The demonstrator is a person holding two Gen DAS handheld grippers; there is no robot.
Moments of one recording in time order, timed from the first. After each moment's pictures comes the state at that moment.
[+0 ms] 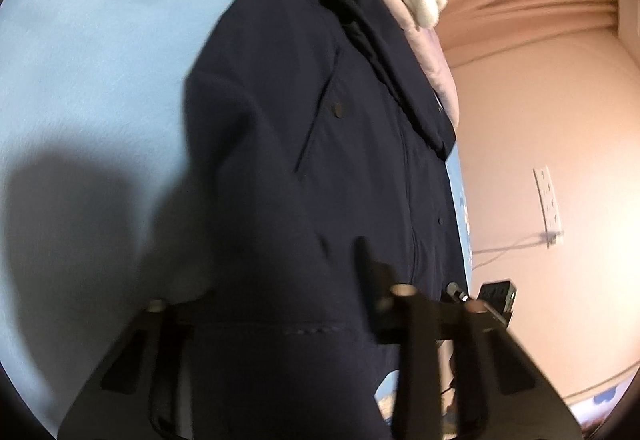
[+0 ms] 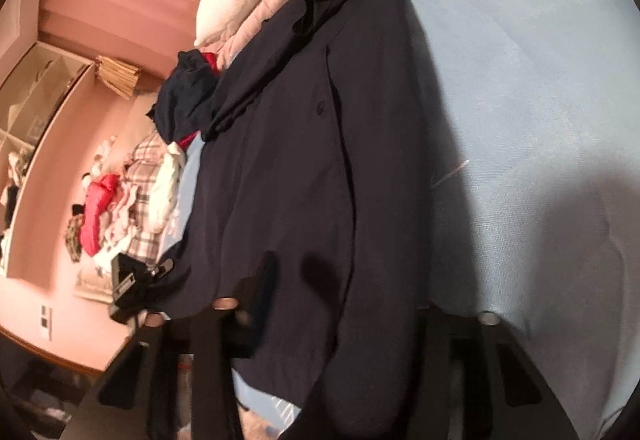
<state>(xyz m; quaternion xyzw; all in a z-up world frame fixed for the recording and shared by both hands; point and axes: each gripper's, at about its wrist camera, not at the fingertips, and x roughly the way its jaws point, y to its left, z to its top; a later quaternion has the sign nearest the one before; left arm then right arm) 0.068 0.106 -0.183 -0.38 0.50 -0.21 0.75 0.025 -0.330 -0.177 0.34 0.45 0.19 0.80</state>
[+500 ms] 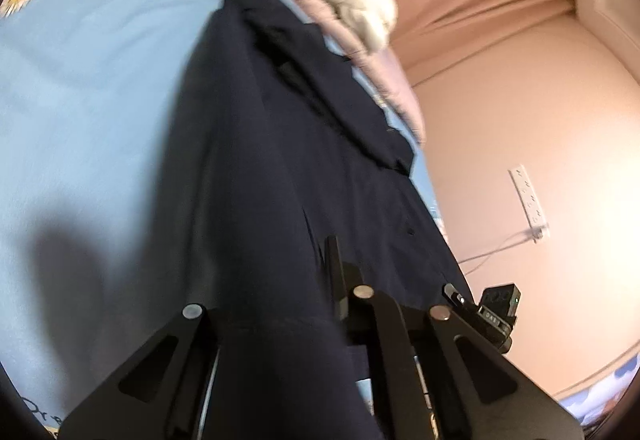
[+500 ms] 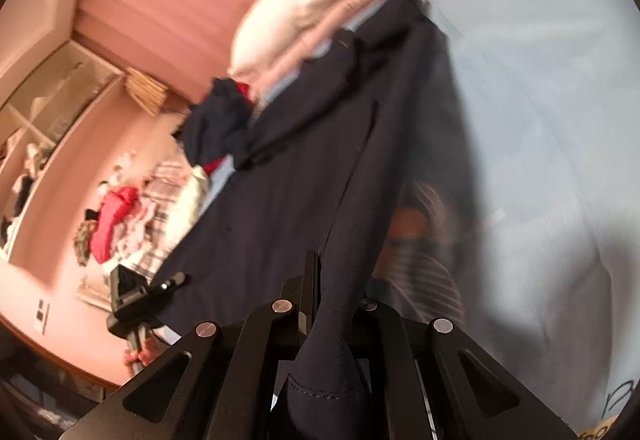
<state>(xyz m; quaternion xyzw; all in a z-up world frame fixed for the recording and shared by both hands) 0.049 0.090 -0.118 -0.35 0.41 -0.25 0.80 0.010 -0.320 -0.126 0.33 0.36 0.21 0.84</state>
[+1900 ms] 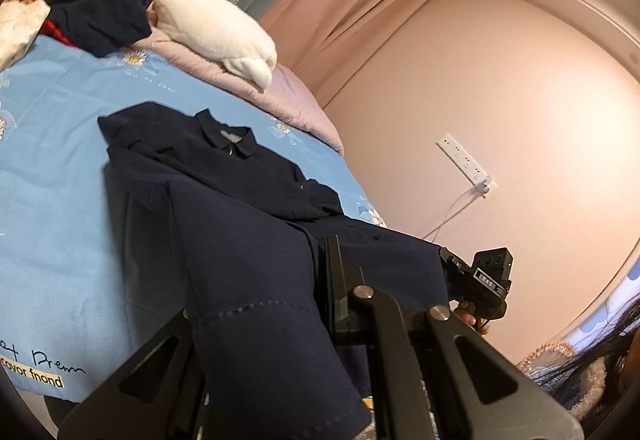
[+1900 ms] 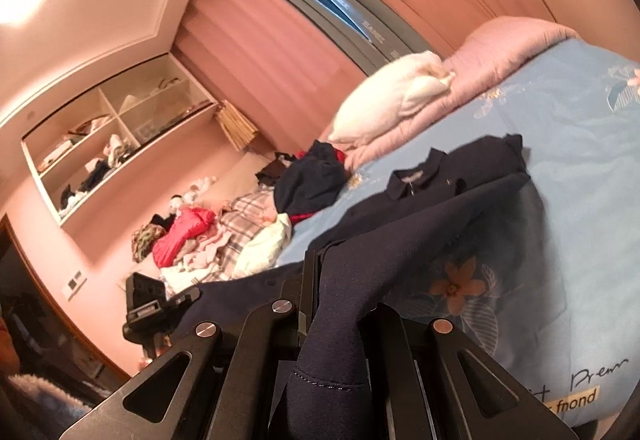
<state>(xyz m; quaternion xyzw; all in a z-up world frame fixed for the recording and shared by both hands) -0.036 0.081 0.000 -0.27 0.30 -0.35 0.85 -0.046 -0.328 -0.035 0.30 0.20 0.30 0.88</state>
